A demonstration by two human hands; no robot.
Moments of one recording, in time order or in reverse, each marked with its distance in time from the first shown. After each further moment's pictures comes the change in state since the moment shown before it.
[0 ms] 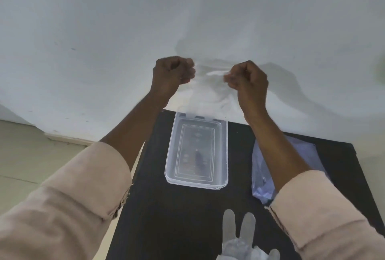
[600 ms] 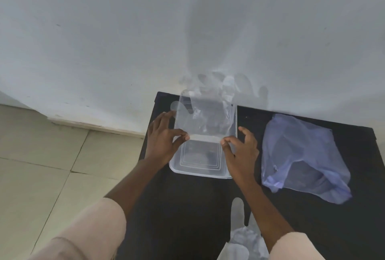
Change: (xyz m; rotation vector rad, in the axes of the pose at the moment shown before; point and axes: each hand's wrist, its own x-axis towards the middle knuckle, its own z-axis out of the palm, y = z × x) left_hand -0.108 -0.167 -0.037 1.041 -0.142 0.129; right_hand -0.146 0.152 -0.008 -0.746 -0.120 0.157
